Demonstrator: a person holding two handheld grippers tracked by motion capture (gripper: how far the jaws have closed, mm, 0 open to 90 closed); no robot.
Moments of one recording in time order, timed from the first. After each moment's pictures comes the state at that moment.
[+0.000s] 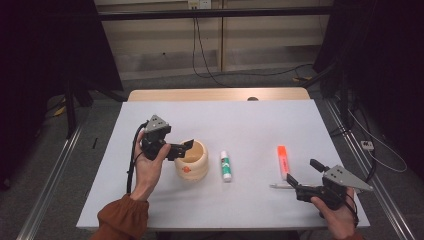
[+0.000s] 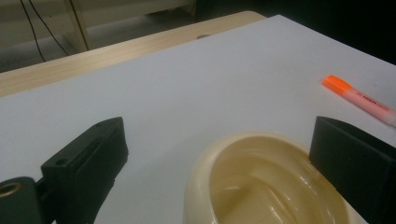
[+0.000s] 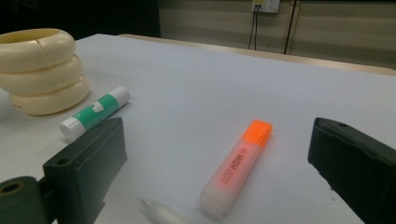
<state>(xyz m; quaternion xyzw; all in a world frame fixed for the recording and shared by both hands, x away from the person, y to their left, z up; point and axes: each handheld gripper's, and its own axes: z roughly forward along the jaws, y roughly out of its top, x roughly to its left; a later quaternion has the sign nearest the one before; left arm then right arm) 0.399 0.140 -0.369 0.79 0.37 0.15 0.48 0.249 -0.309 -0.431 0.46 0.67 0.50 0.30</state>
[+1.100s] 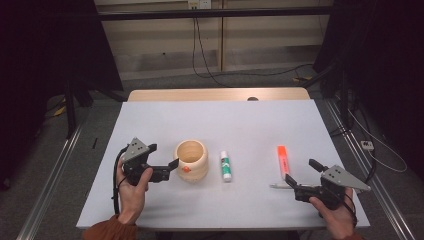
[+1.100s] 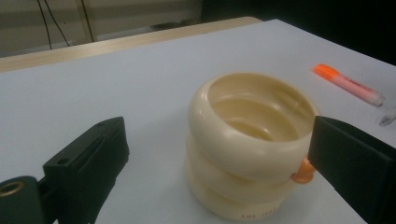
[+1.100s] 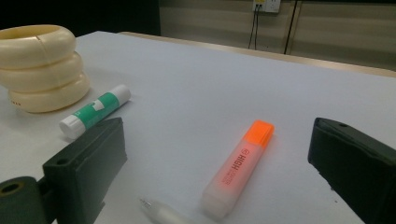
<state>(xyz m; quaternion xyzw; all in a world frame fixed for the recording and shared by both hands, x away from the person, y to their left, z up) 0.344 0.184 -0.392 0.76 0.37 0.17 0.50 0.249 -0.306 -0.431 0.45 0.68 0.50 0.30</state>
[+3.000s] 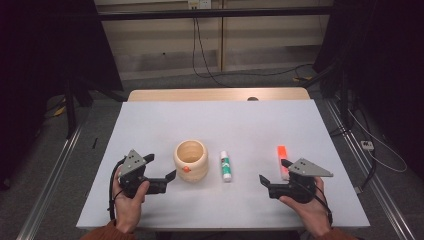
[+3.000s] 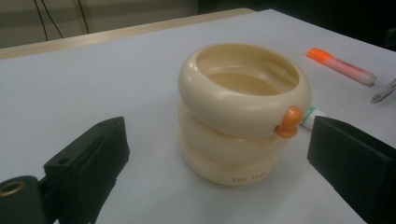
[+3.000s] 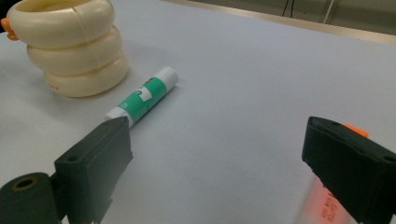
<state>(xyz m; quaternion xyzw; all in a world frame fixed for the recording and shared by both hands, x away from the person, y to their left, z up) 0.322 0.193 -0.405 0.77 0.36 0.17 0.50 0.272 -0.242 -0.425 0.45 0.73 0.46 0.24</state>
